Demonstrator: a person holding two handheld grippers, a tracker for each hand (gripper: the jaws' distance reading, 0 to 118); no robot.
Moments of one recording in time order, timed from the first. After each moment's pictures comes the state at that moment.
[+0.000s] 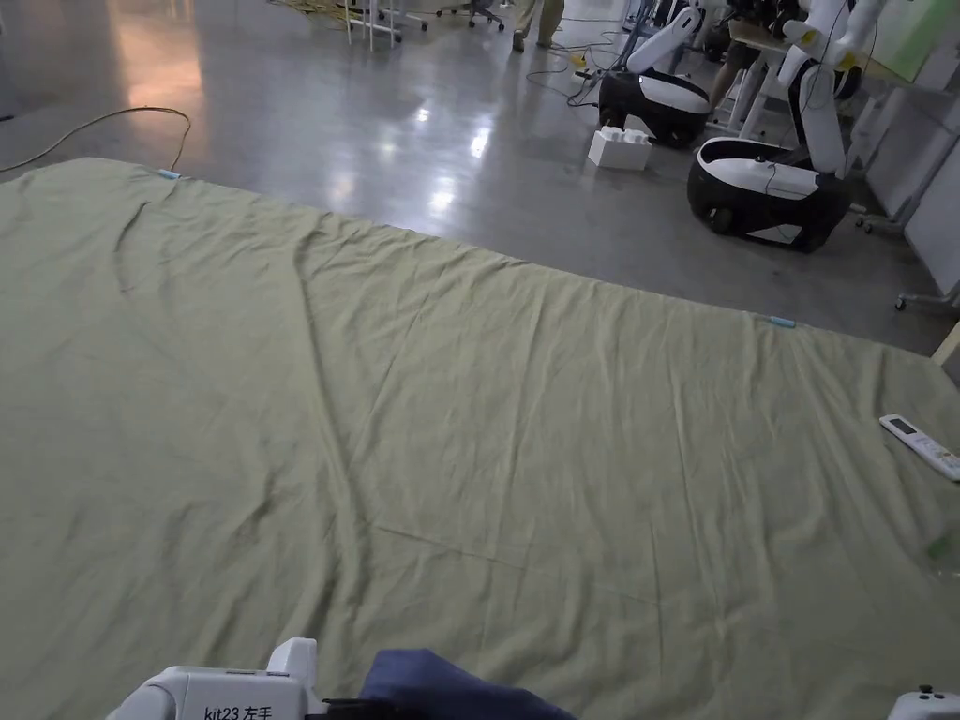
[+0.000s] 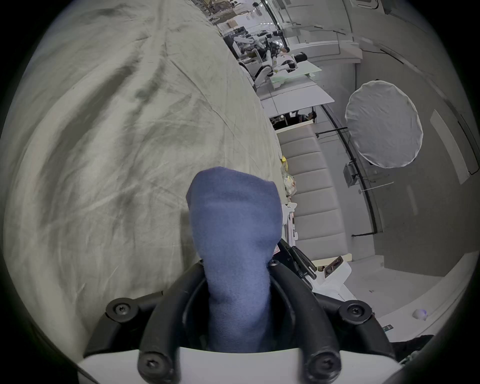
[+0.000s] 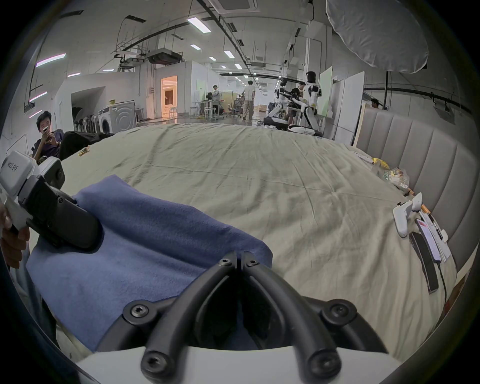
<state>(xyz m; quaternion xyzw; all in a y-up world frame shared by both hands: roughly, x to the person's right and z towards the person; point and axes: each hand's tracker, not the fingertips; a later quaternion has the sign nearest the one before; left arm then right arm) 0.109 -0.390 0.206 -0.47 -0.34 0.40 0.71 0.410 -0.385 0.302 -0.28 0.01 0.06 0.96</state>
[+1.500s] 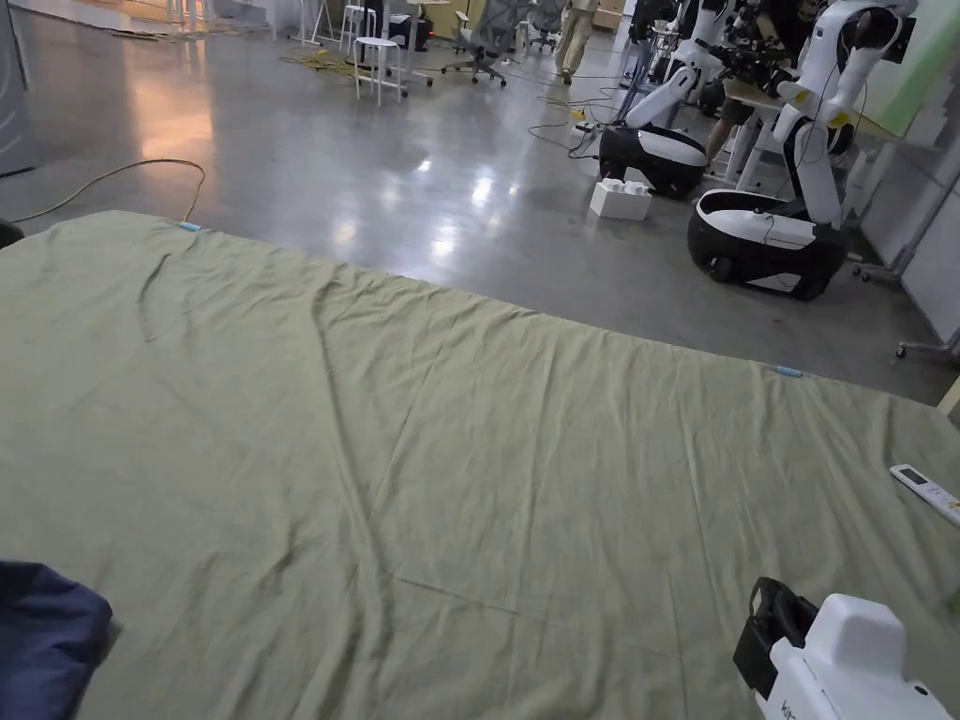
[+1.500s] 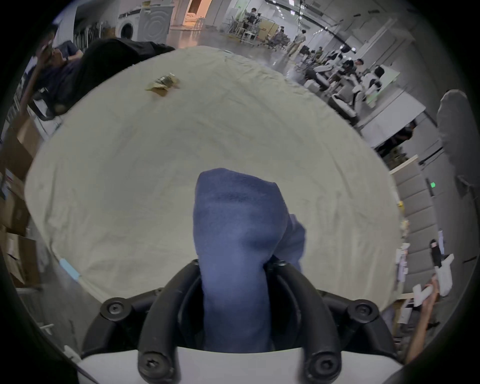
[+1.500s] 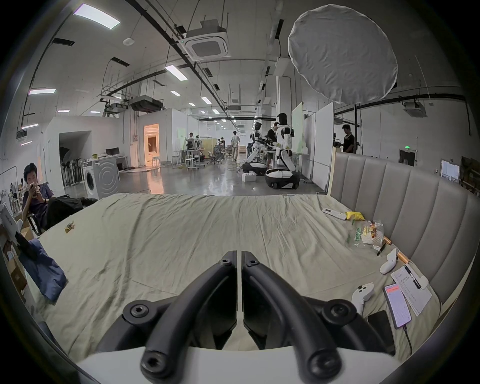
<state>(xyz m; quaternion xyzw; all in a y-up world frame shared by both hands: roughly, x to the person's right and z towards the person) -0.224 -0.237 0.176 -0.53 0.02 0.16 0.83 0.486 -0.213 0.239 -0.14 -0.04 0.02 0.99</state>
